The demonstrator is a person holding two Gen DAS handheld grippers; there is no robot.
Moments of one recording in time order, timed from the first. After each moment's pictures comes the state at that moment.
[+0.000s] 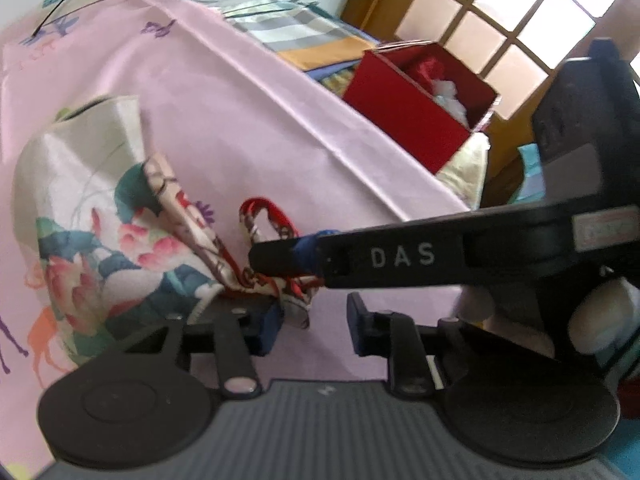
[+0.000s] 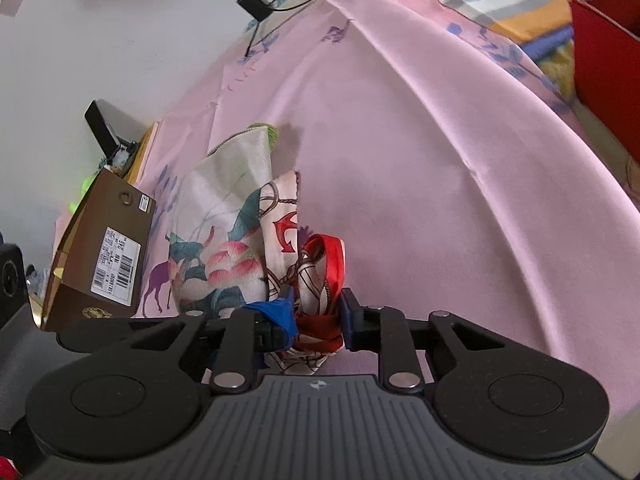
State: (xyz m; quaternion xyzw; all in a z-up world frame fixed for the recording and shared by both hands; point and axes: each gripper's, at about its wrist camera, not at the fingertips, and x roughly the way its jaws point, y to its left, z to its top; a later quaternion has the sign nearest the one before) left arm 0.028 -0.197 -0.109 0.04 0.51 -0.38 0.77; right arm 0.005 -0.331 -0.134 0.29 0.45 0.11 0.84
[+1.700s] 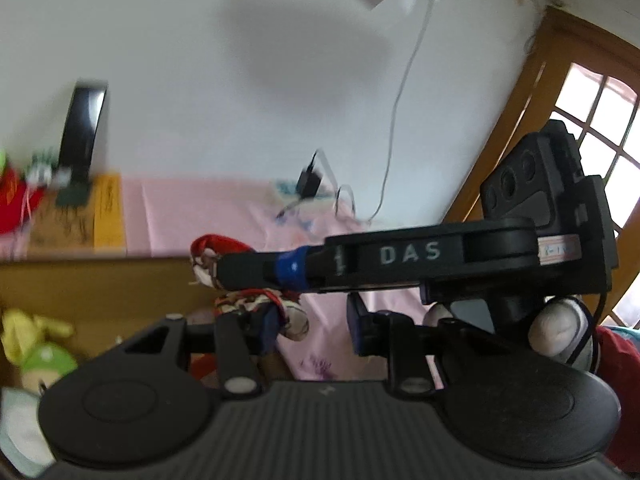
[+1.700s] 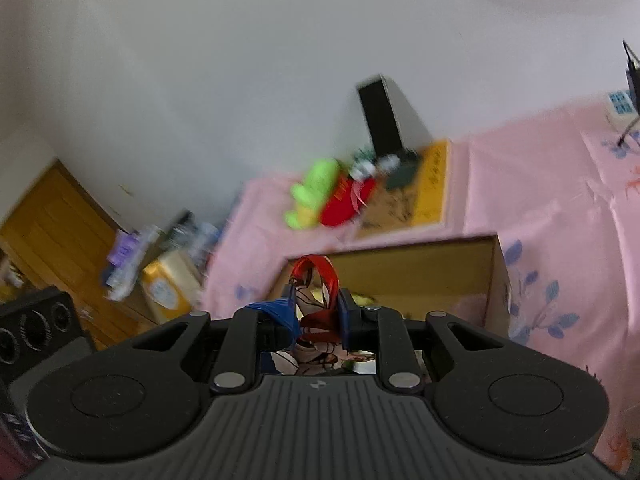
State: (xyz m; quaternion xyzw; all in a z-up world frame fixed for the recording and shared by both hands) left arm 0.024 0.164 0.038 -0.13 0.30 -0.25 0.91; right arm 0.111 -0.033 0.030 0.19 0.35 0.37 0.84
